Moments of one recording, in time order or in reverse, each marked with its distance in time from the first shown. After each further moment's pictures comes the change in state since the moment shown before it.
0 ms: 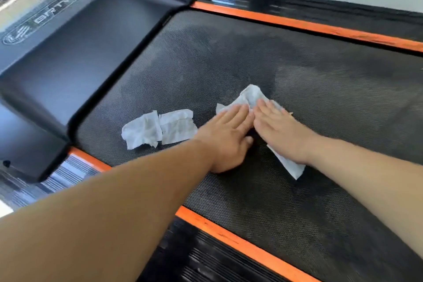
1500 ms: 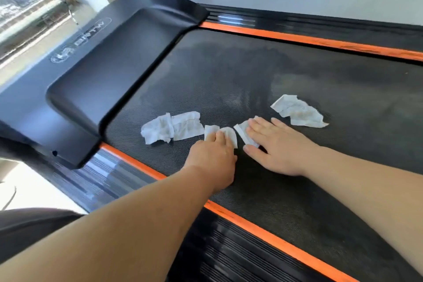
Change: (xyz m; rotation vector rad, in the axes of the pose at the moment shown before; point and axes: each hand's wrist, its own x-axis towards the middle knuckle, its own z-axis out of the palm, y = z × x) left_hand -0.072 0.046 -0.022 0.195 -0.086 -0.267; right_hand -0.050 -0.013 0.005 -0.318 0.010 -0.185
